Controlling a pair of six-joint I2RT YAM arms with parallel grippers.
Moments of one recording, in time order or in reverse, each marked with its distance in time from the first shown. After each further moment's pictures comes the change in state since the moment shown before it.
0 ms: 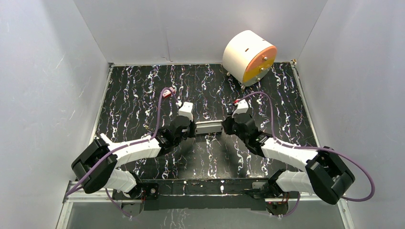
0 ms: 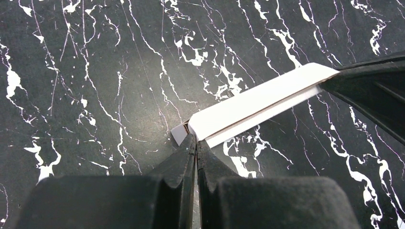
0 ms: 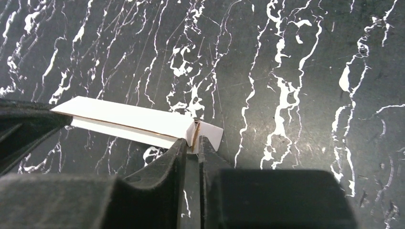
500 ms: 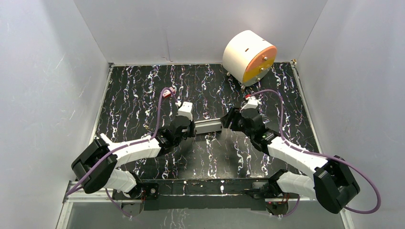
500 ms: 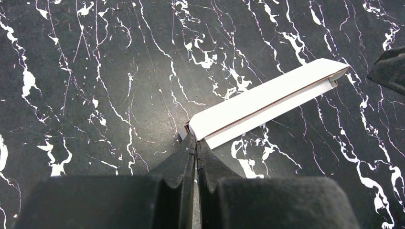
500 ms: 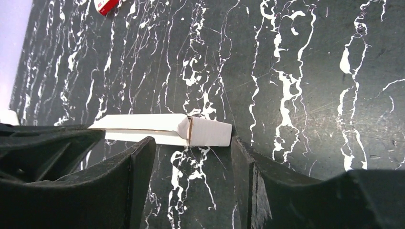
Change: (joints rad) left arm 0.000 0.000 0.000 -0.004 -0.036 0.011; right arm -0.081 -0.111 0.040 -0.154 -0.080 0.175
